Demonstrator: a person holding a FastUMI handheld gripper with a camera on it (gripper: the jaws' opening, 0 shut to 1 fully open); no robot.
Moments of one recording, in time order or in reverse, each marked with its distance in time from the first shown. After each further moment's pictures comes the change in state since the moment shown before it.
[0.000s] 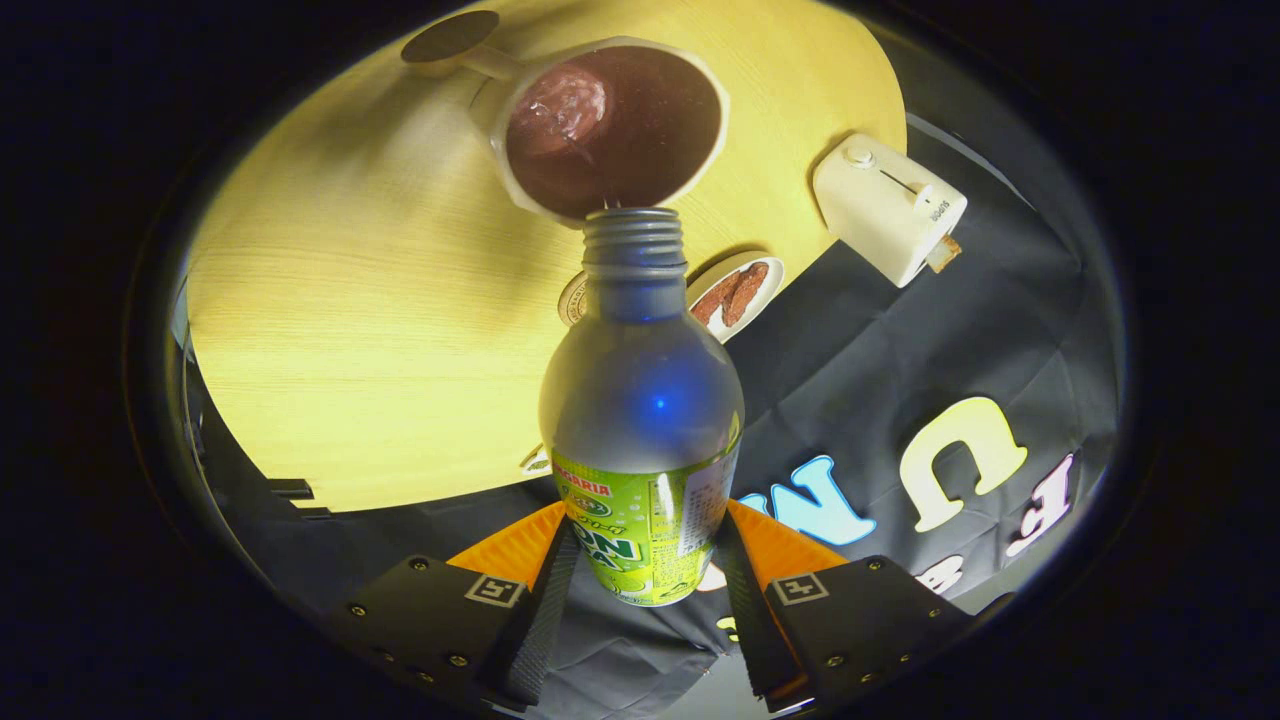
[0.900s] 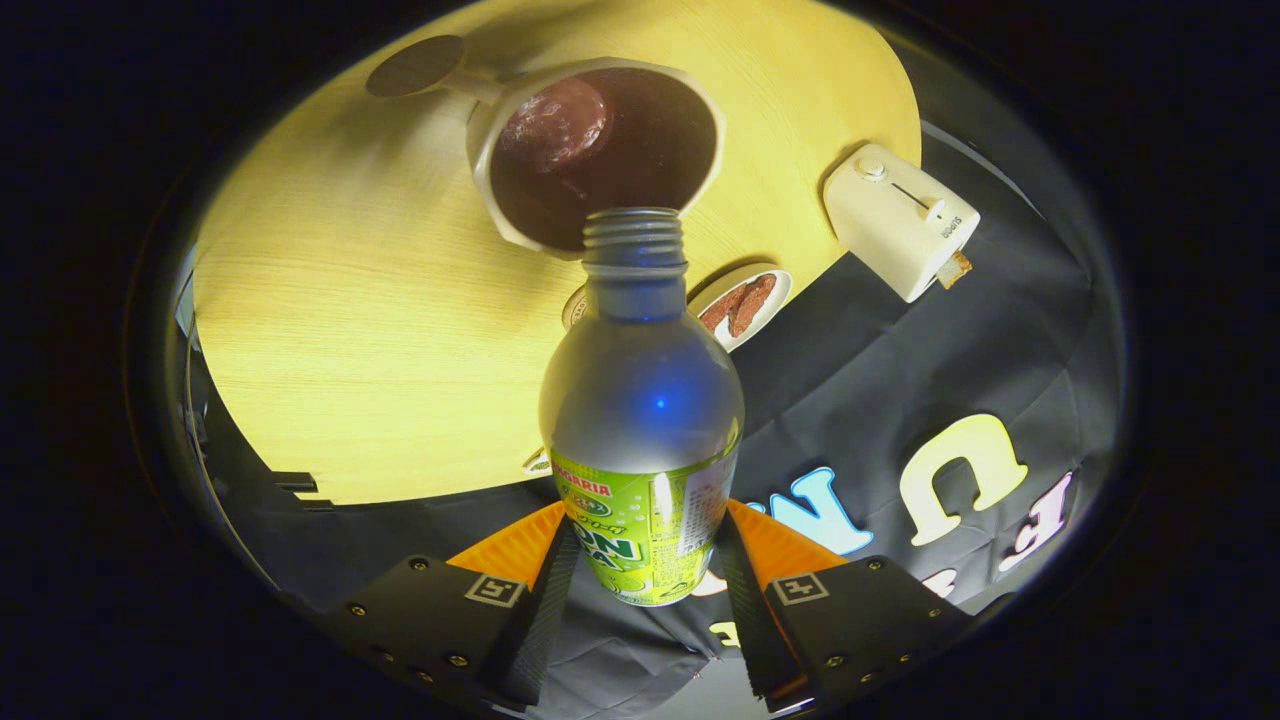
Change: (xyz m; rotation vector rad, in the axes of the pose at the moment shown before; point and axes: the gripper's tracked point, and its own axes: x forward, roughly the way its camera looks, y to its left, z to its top) arm -0.002 -0.007 0.010 -0.027 -0.014 0.018
